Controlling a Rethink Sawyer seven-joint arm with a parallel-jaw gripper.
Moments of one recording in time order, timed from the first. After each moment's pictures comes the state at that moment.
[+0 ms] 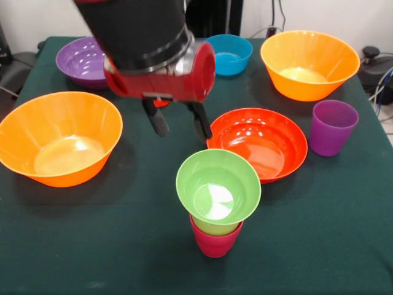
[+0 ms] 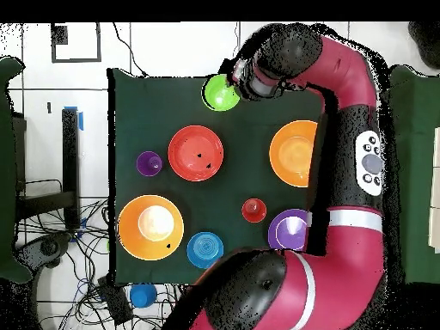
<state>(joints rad) -0.45 -0.37 0.38 0.81 -0.12 1.25 1.90</state>
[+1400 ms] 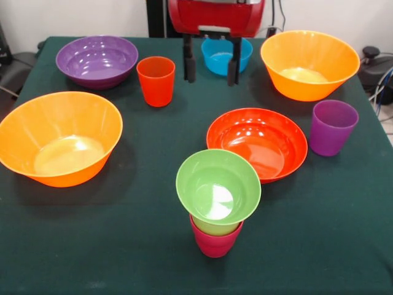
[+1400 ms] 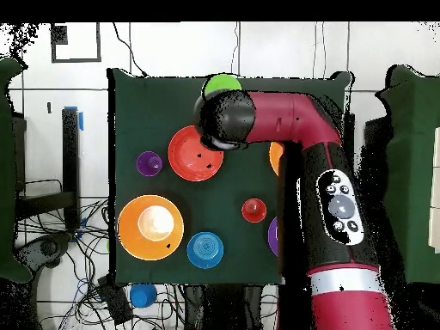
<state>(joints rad) -0.40 -0.69 0.32 1.37 -0.29 0.84 1.90</state>
